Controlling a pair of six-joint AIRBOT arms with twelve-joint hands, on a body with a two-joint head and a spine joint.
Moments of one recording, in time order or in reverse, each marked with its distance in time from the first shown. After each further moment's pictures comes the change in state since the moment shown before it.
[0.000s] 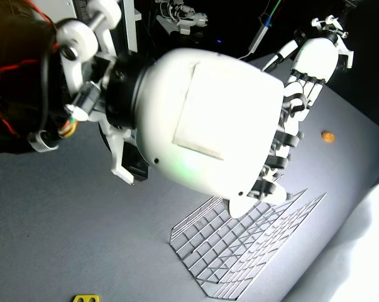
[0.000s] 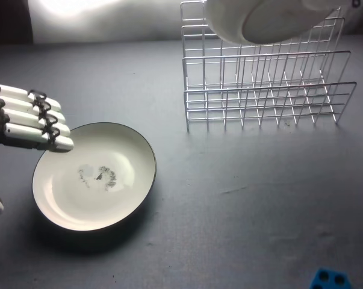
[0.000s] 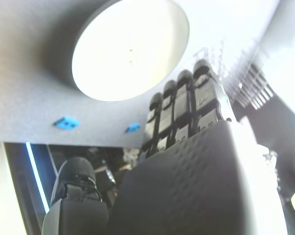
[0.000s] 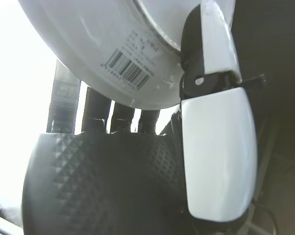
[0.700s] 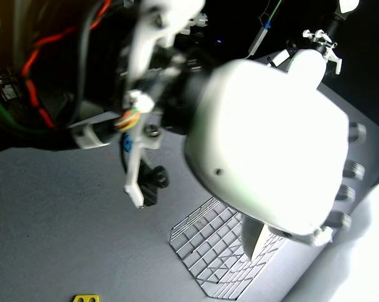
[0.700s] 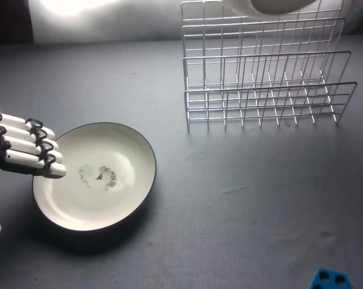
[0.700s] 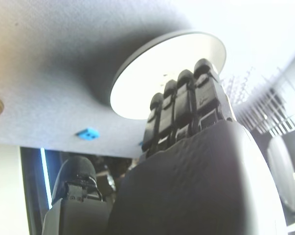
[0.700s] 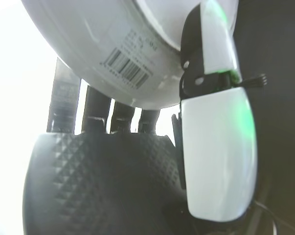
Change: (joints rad) left arm 0.125 -0.031 0.014 -0.029 0.039 0.000; right arm 0.181 -0.154 0.121 0.002 -0.356 -0.184
